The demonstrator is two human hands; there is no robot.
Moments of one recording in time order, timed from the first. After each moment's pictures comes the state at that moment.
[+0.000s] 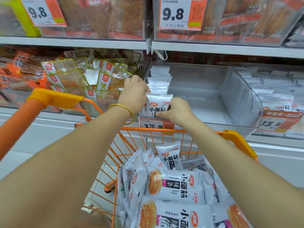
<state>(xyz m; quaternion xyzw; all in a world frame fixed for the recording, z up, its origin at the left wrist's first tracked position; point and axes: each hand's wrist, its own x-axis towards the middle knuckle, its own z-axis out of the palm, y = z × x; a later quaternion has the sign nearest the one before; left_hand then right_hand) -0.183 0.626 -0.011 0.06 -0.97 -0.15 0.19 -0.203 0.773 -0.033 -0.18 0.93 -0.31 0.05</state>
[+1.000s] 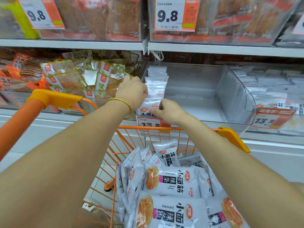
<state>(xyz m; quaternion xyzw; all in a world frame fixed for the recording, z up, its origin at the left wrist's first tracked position) -0.179 0.630 0.005 0.04 -0.99 -0.02 0.12 -0.188 0.769 -0.021 -0.21 0.92 -0.32 0.12</state>
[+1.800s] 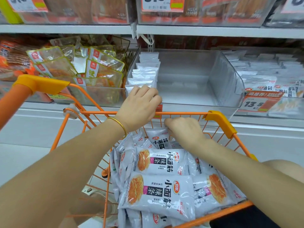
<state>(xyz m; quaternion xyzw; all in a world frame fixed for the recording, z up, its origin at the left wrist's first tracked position) -0.132 0.667 -0.051 -0.22 -0.93 0.12 0.28 -0.135 0.842 -0.080 -0.33 0.94 0.03 -0.05</state>
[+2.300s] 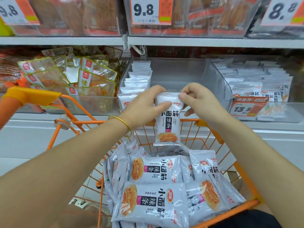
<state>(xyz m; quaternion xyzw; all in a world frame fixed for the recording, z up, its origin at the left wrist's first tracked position) -0.136 0.703 -0.016 -0.14 -0.91 -0.37 0.12 -0.162 0.881 -0.004 -0.18 0.81 -0.56 0.03</state>
